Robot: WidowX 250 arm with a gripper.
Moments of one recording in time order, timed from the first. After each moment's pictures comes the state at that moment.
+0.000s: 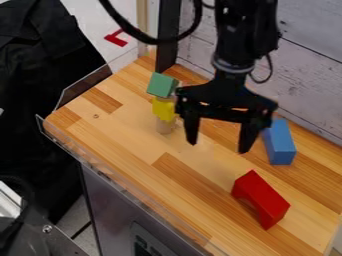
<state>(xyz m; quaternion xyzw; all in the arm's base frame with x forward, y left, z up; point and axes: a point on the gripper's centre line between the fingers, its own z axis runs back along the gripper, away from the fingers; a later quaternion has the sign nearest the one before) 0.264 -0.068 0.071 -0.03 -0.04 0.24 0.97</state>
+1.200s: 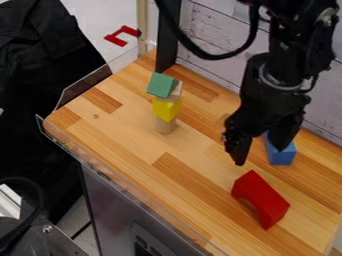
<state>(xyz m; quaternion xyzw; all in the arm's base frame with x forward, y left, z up) 0.281 -0.104 0.053 -0.03 -0.04 0.52 0.85</state>
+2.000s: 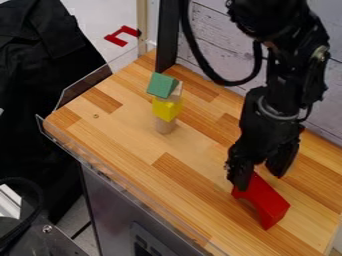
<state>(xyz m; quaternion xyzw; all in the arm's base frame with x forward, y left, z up) 0.278 -0.113 0.016 -0.02 0.01 0.54 0.84</state>
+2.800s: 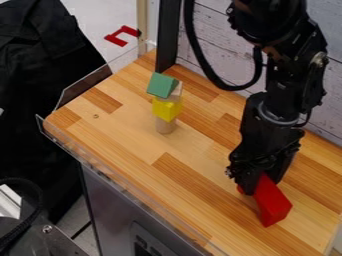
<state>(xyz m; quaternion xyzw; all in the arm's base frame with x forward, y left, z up) 0.276 -0.109 0.012 -0.02 0.02 0.54 0.84</state>
